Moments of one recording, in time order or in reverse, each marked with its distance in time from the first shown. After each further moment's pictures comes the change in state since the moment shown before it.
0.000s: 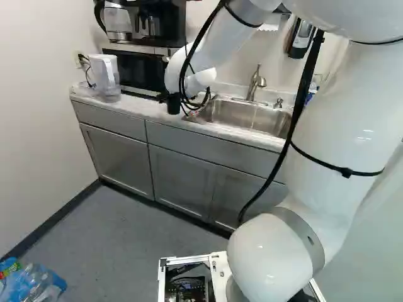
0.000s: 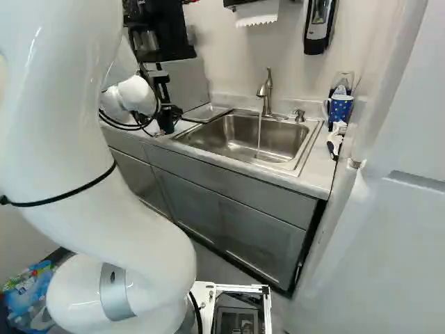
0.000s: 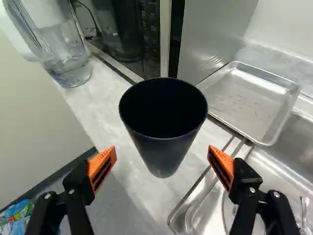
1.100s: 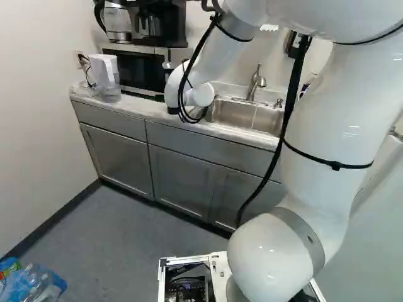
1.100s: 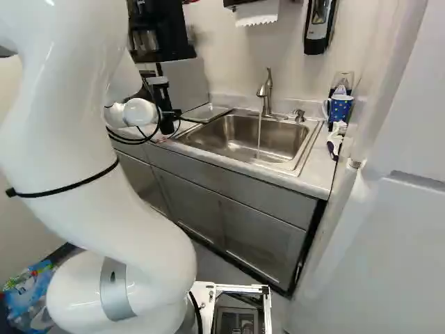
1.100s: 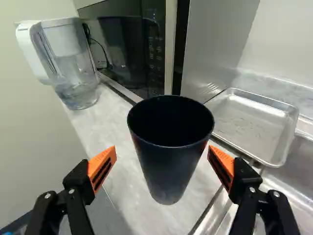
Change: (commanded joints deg) arm 0.6 -3.0 3.9 0.0 19.6 0.0
